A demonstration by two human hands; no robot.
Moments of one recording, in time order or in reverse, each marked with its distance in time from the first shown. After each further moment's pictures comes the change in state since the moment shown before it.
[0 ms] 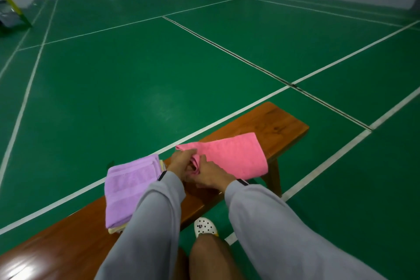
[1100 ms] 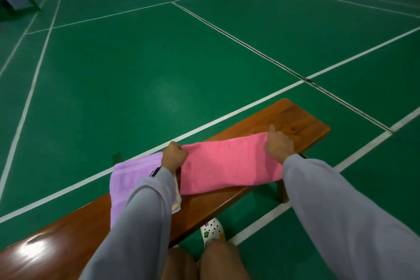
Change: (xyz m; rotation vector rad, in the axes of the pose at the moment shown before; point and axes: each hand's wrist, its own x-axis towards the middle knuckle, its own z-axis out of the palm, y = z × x) left_hand 0.048 0.013 -0.052 0.723 0.168 0.279; right_hand 0.040 0.113 -0.138 -0.445 0.528 0.230
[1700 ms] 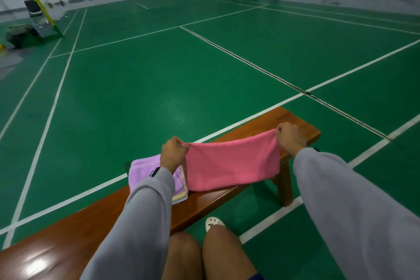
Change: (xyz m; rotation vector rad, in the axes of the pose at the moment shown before) left_hand -0.063 -0.005 -0.052 -0.161 0.124 0.181; right_hand -0.054 0.025 -0.077 0.171 0.140 0.045
